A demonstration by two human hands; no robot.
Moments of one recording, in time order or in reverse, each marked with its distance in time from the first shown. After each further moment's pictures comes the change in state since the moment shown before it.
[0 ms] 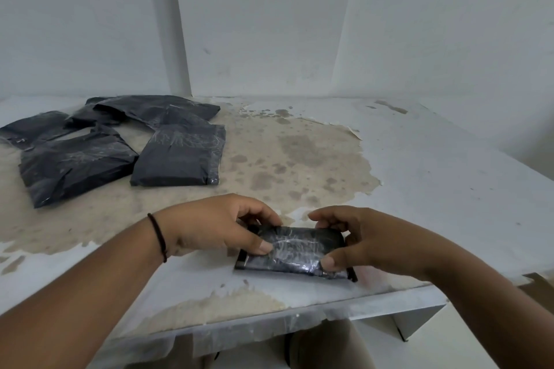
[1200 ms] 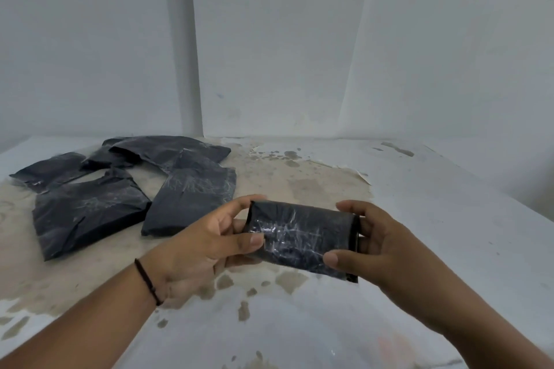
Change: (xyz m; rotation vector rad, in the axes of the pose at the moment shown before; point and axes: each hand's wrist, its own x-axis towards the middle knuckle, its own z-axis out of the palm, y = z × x) left_hand -0.003 -0.006 -0.032 -0.759 0.121 0.252; right_hand 0.003 -0.050 0.000 0.370 0.387 -0.218
